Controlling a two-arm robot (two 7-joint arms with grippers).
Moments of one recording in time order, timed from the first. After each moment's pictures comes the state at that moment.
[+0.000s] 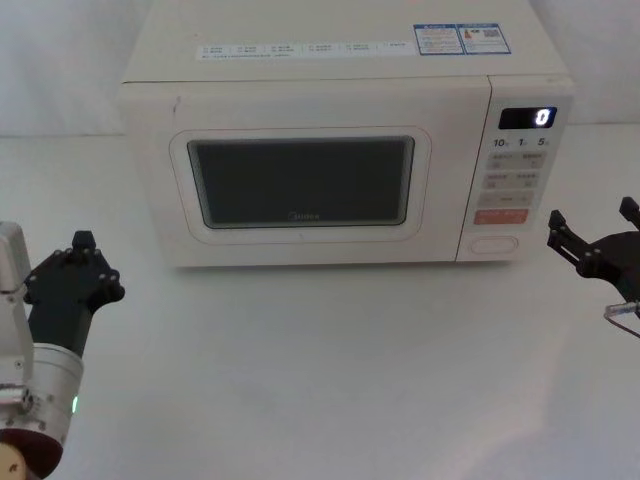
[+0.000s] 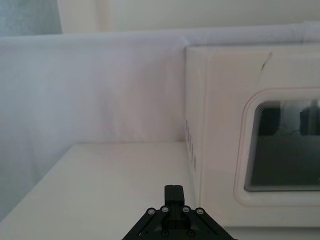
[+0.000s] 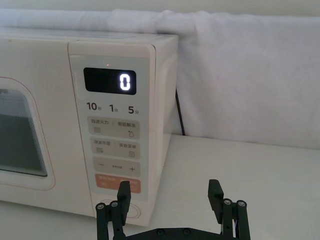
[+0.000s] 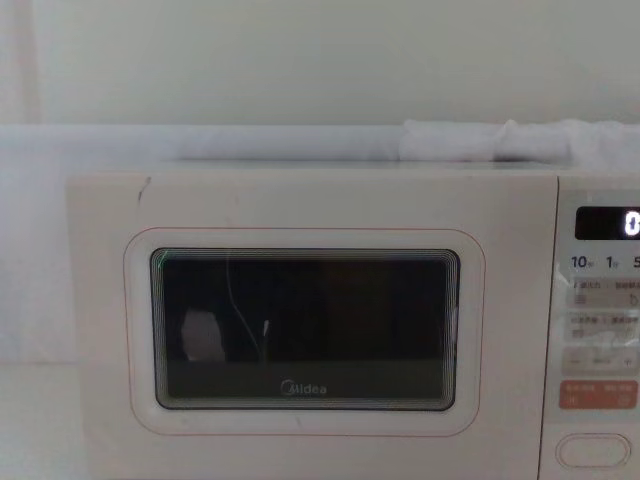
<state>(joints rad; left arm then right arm) 0.16 0.18 0.03 -1.83 -0.14 0.06 0.09 -0.10 0.20 0.01 -1.80 0.16 0.14 0.16</state>
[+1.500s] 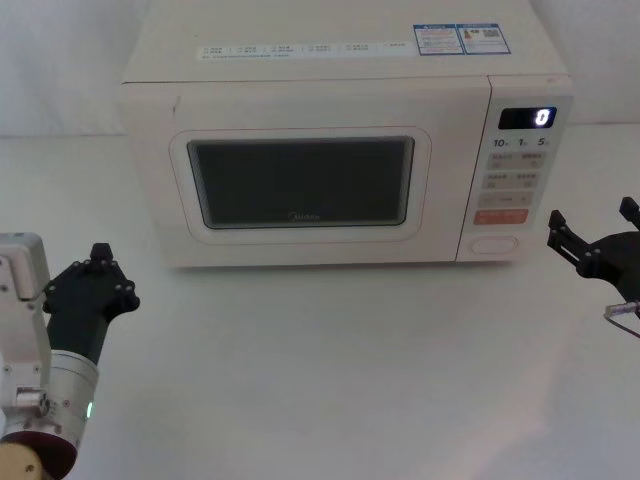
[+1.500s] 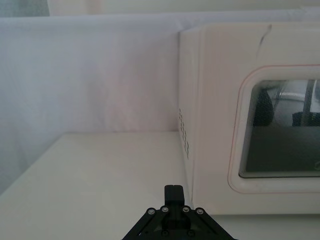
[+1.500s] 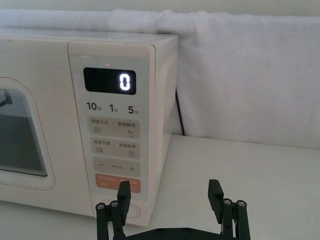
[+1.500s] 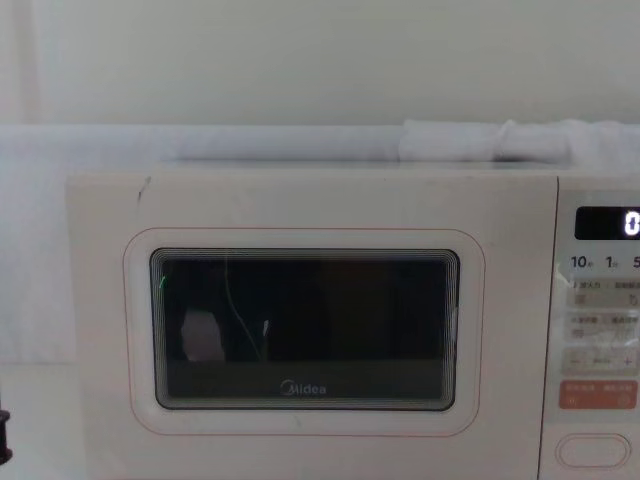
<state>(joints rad) 0.14 0.08 -0.02 -1.76 -0.07 0.04 -0.02 -0.10 0.20 0.01 -1.80 0.16 0.14 0.16</state>
